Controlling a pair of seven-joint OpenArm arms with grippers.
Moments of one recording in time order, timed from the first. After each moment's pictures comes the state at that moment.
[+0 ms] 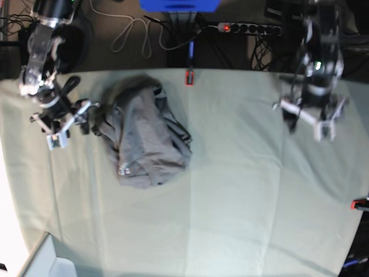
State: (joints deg) left arm 22.2 -11.3 -11.2 101.0 -8.9 0.7 25.8; right arm -8.0 6.2 22.8 82.3 -3.3 31.2 -26.2
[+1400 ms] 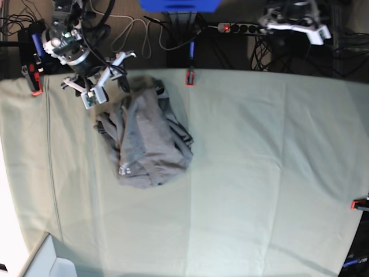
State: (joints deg) left arm 46.3 7.6 -20.3 104.3 -27.4 0.5 25.4; right arm -26.6 -3.7 17.2 100.8 -4.1 38.8 -26.5
